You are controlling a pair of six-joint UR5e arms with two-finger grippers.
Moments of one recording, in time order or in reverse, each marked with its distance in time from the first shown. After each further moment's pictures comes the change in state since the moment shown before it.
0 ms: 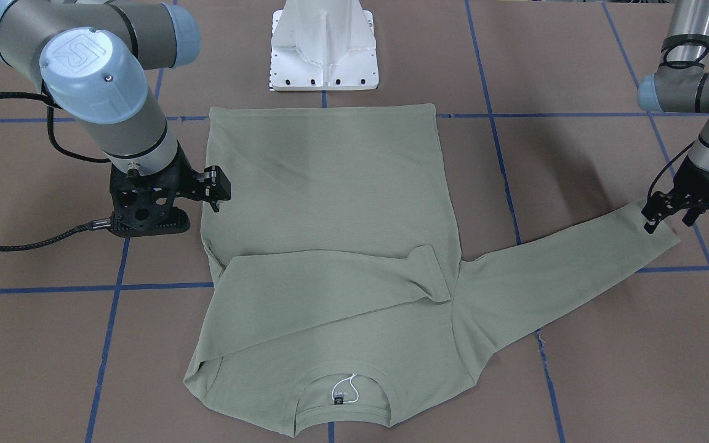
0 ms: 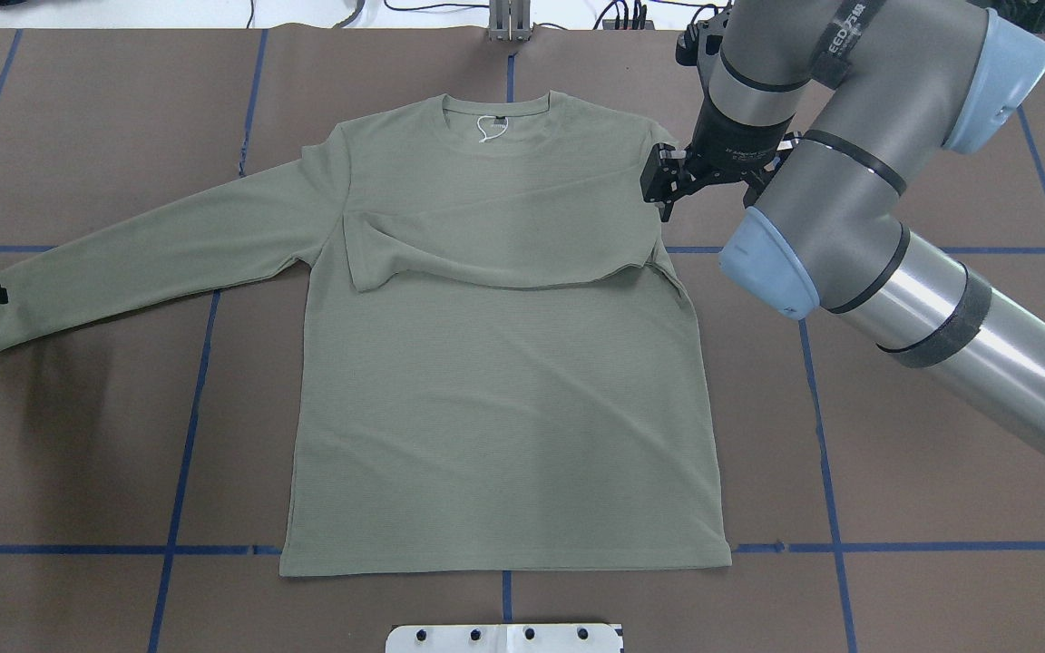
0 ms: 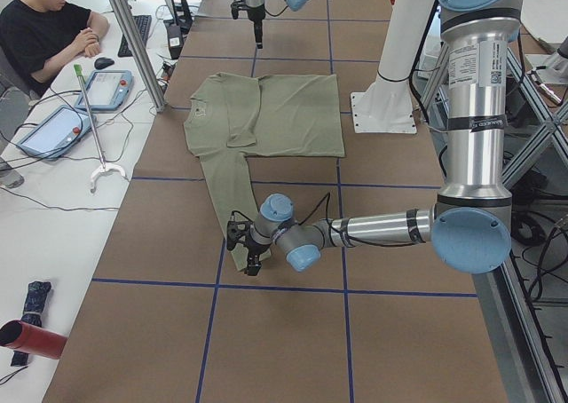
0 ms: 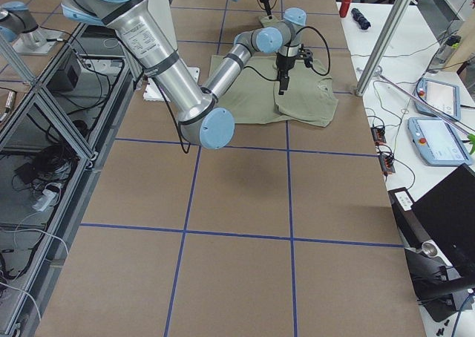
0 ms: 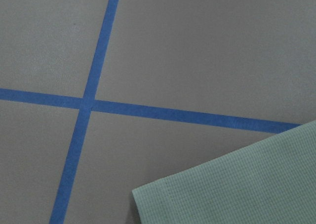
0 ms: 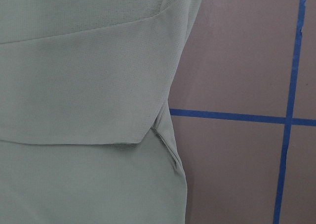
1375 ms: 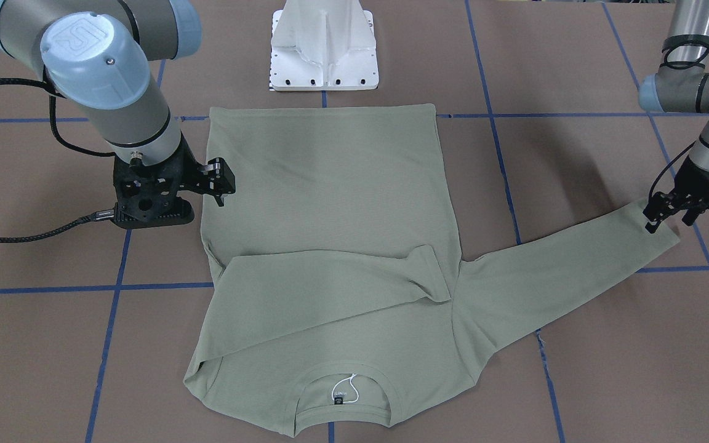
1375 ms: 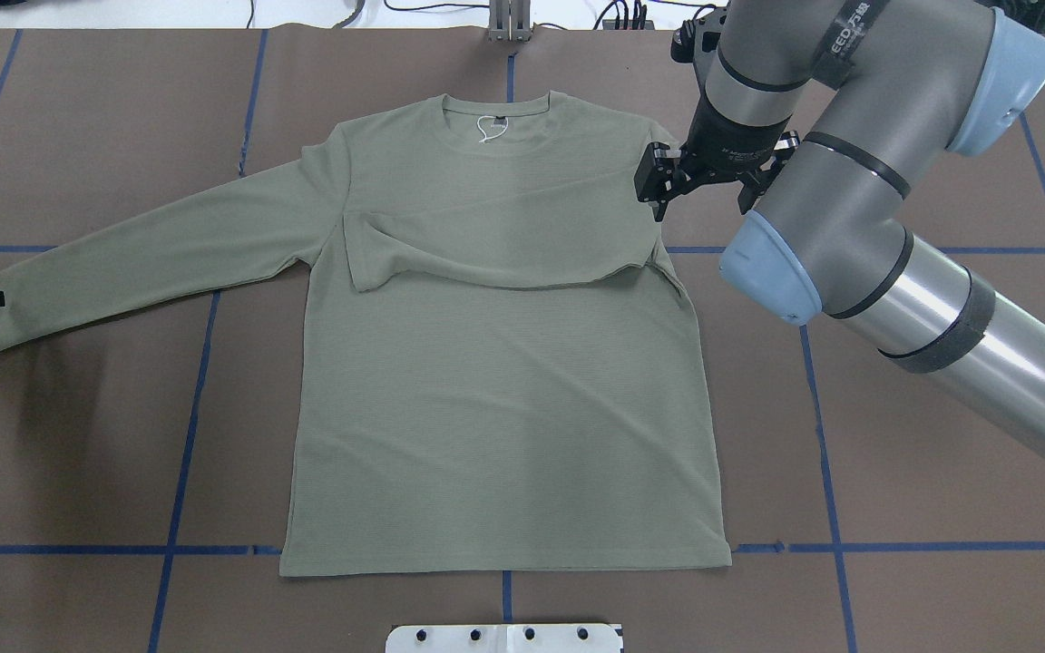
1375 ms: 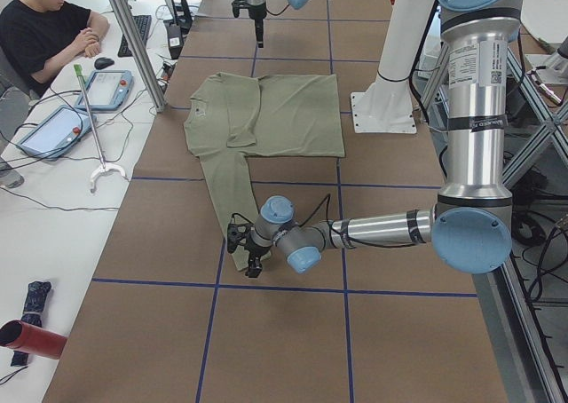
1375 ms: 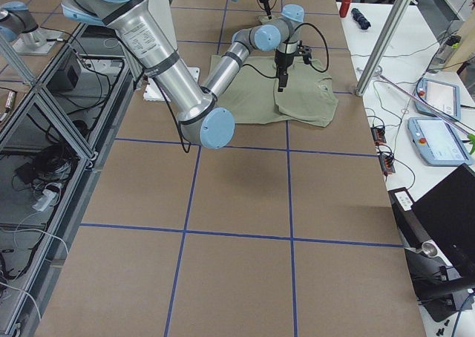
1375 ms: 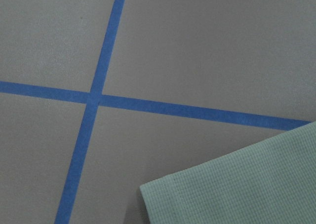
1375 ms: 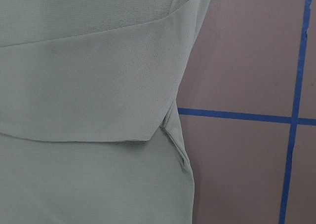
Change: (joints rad) left arm 0.000 0.000 0.011 -0.001 -0.002 -0.010; right arm -0.005 0.002 0.021 0.000 -0.003 0.011
